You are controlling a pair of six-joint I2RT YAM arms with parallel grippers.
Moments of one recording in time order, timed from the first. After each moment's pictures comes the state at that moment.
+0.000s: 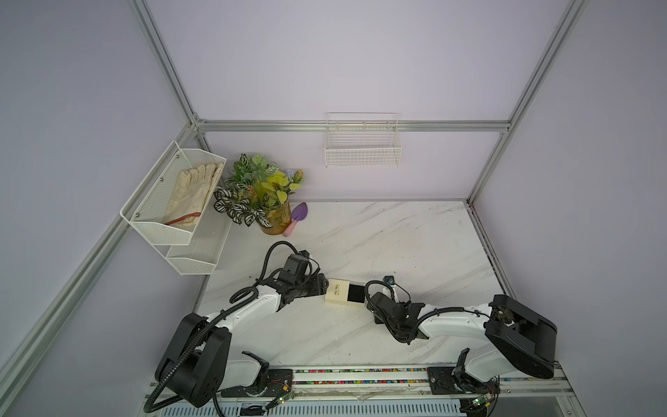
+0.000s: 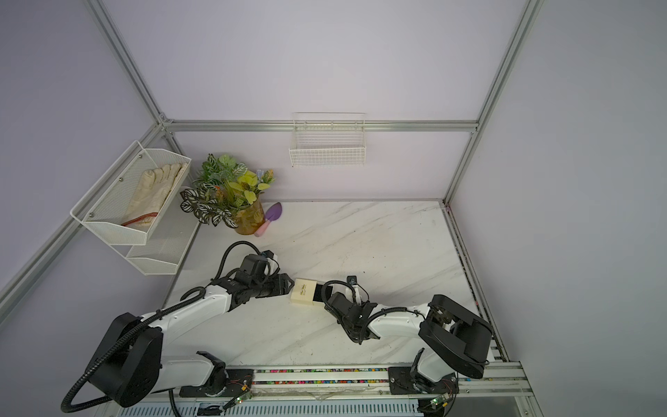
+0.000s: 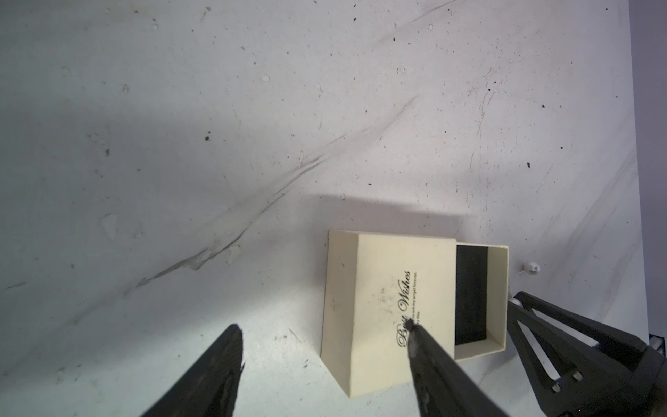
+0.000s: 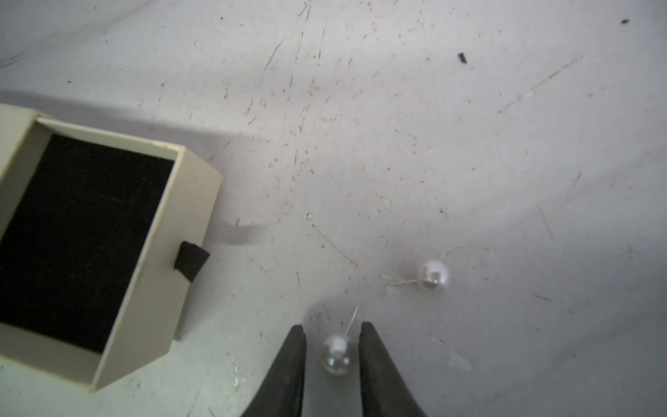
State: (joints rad) left arm -0.43 1.32 0.67 -0.25 0.16 -0.55; right arm 0.99 1.51 0.58 -0.15 0.52 0.85
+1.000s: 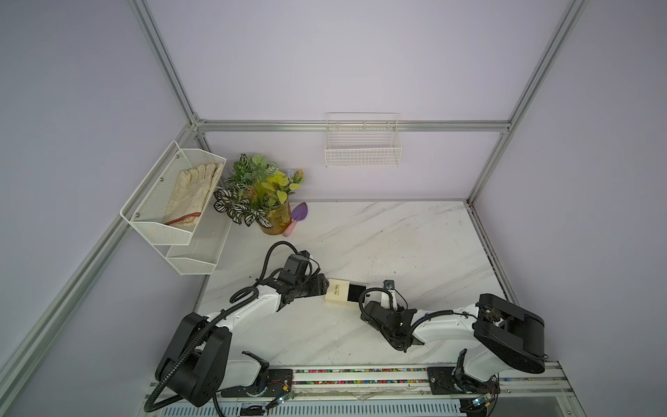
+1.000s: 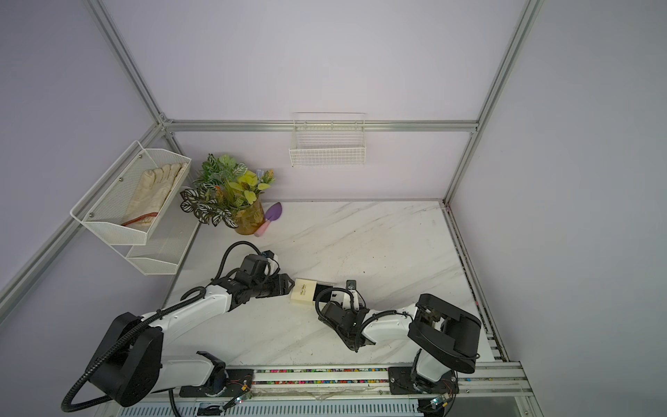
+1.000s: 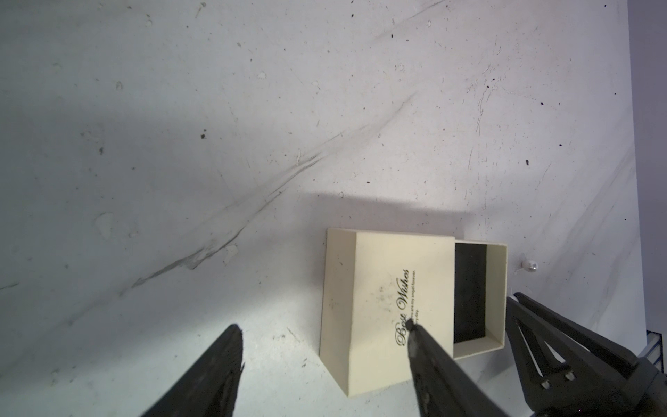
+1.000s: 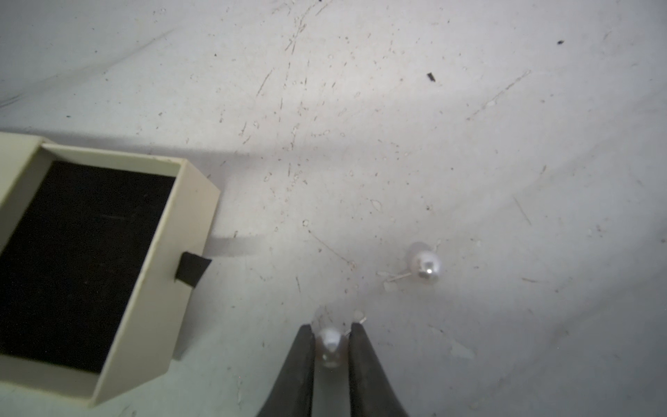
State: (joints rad) left arm -0.43 1.32 0.67 -0.25 0.17 -0.54; right arm 1.08 1.57 0.58 -0.12 0.68 0.98
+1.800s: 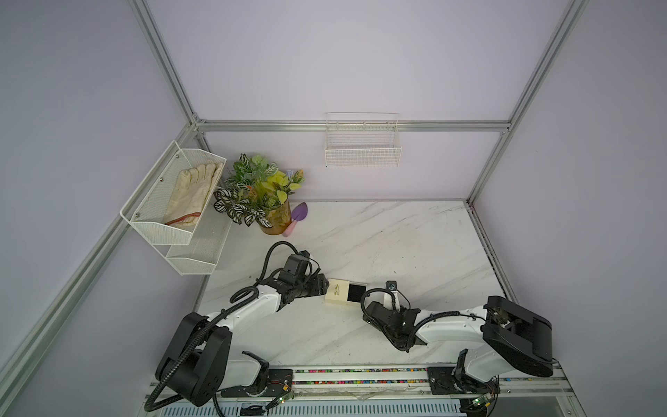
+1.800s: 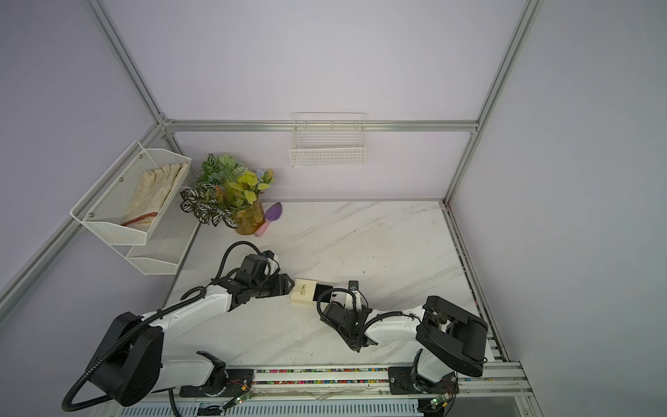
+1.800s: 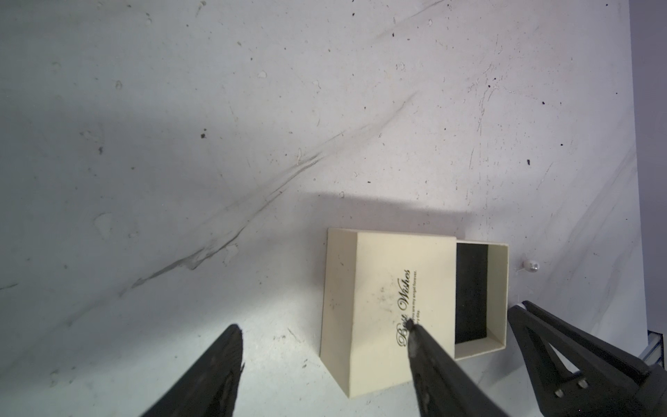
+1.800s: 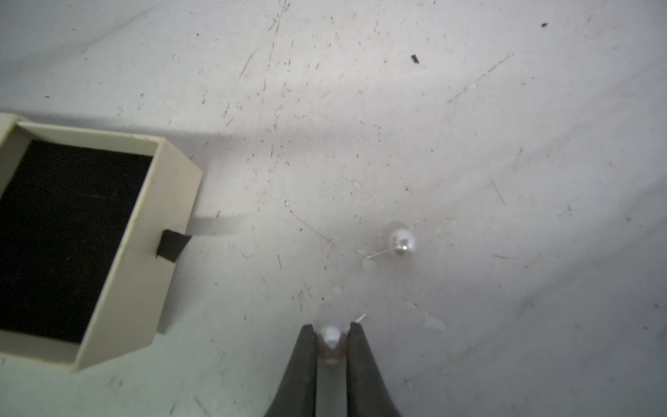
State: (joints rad) left arm -0.43 1.33 0.67 -0.25 0.17 -0.54; right arm 1.08 1.50 0.58 -0.23 0.66 1.00
